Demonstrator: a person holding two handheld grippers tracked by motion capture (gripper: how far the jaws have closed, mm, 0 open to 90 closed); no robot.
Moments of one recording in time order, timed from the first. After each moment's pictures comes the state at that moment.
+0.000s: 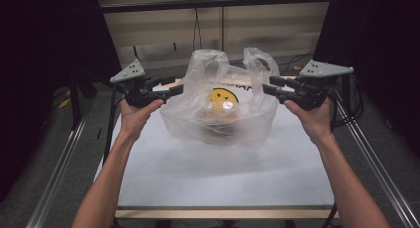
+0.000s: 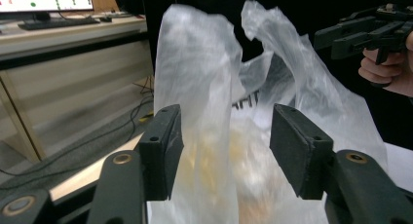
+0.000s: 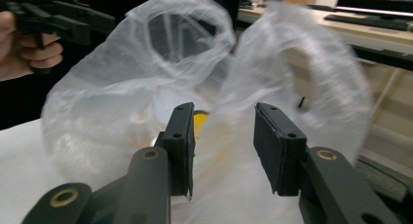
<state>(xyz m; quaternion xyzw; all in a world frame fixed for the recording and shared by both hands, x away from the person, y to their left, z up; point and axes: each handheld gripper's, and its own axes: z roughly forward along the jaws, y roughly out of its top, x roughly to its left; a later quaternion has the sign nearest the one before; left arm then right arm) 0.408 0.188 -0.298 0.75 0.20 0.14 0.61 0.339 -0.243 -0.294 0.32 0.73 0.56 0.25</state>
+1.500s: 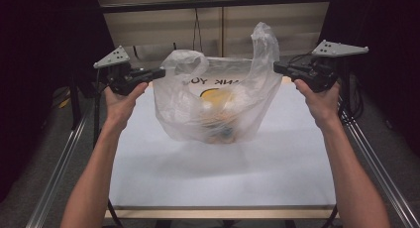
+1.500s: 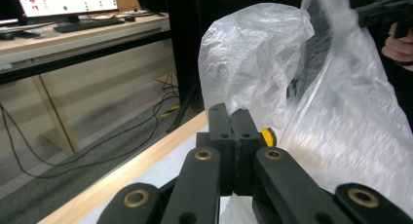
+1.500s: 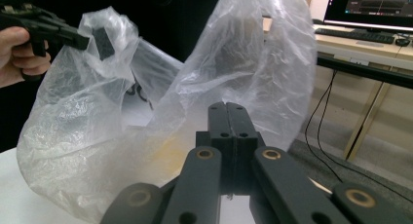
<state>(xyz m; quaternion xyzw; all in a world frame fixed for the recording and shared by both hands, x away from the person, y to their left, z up) 0.423 0.231 -0.279 0.75 0.22 0.16 0.60 0.356 -0.261 -0.266 0.32 0.71 0.58 0.25</state>
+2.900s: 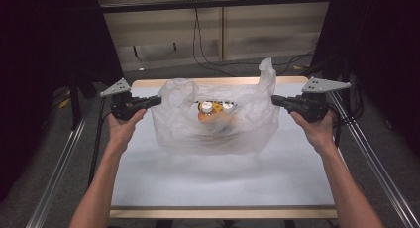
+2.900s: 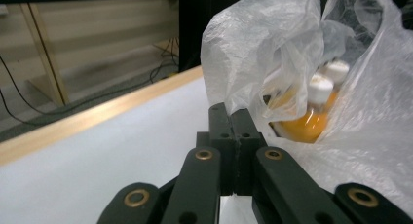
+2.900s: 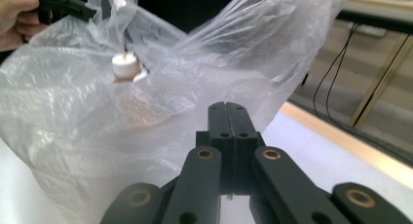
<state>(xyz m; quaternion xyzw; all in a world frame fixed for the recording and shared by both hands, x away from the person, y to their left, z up) 0.419 0.248 -0.368 0.78 0.27 0.13 0.55 0.338 -0.263 -0.348 0.32 0.76 0.52 0.22</state>
